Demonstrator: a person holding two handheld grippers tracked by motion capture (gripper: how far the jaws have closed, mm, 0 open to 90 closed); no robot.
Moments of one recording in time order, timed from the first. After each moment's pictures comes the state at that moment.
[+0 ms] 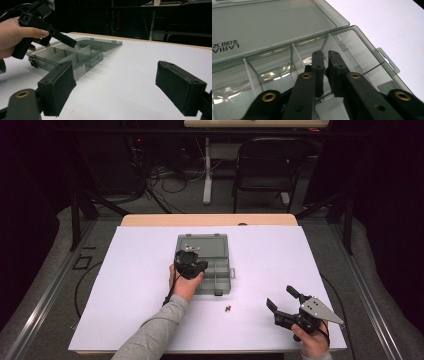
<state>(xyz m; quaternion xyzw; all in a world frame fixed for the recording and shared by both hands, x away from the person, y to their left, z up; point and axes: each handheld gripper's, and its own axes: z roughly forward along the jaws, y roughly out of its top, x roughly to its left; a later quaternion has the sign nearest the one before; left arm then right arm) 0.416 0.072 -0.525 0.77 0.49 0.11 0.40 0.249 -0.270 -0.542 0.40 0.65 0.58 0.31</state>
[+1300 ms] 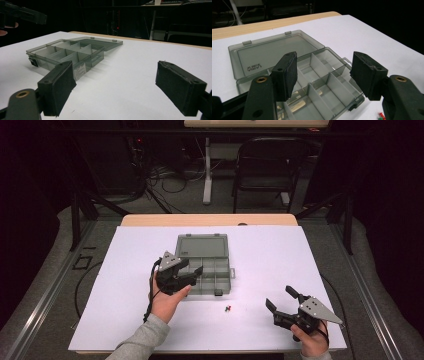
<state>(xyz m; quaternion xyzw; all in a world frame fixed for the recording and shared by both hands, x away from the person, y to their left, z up) 0.345 0.116 -0.484 0.74 0.41 0.17 0.51 0.249 -0.268 -0.543 0.40 0.65 0.57 0.31</state>
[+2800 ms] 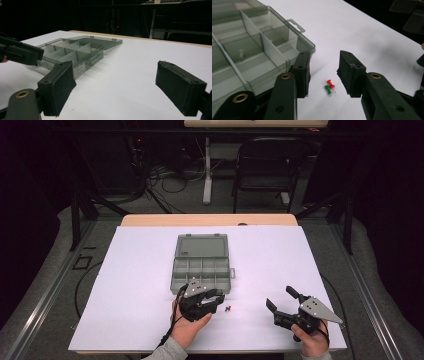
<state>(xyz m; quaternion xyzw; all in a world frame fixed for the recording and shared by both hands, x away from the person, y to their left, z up) 0.297 0.058 -0.529 0.78 0.37 0.08 0.49 0.249 -0.269 -0.543 0.40 0.65 0.57 0.30</state>
